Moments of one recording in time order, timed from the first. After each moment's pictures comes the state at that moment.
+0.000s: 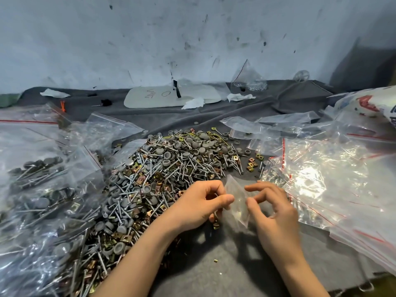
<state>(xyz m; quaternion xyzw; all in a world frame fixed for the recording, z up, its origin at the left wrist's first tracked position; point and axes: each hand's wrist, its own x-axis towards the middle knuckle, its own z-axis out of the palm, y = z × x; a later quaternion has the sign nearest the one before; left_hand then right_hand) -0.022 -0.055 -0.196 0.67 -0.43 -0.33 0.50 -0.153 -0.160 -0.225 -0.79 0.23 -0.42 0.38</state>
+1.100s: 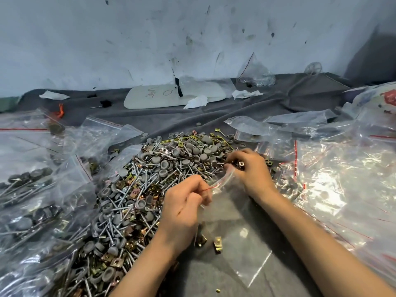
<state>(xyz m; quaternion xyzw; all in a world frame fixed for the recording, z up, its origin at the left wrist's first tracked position) -0.010 -0.053 -0.201 0.69 -0.42 -0.04 0.59 -0.038 -0.244 -0.222 -0.89 0.21 -0.25 0.32</state>
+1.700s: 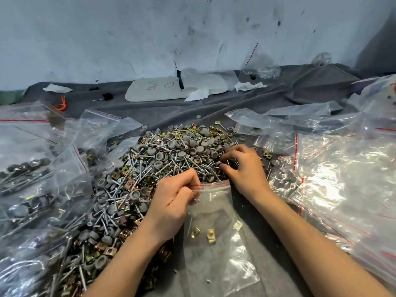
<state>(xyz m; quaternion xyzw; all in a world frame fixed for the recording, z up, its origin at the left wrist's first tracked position) -0.001 -0.048 -0.203 0.71 -0.46 -0.05 0.54 -0.039 -0.239 -0.231 -0.90 0.20 -0.25 0.30</state>
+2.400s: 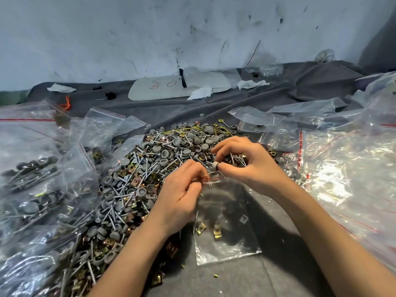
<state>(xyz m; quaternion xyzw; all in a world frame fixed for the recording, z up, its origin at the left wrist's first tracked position) 0.002 -0.049 -0.201 0.74 -0.48 -0.01 0.46 -0.067 -0.223 -0.185 -0.87 0.01 -0.22 0.45</state>
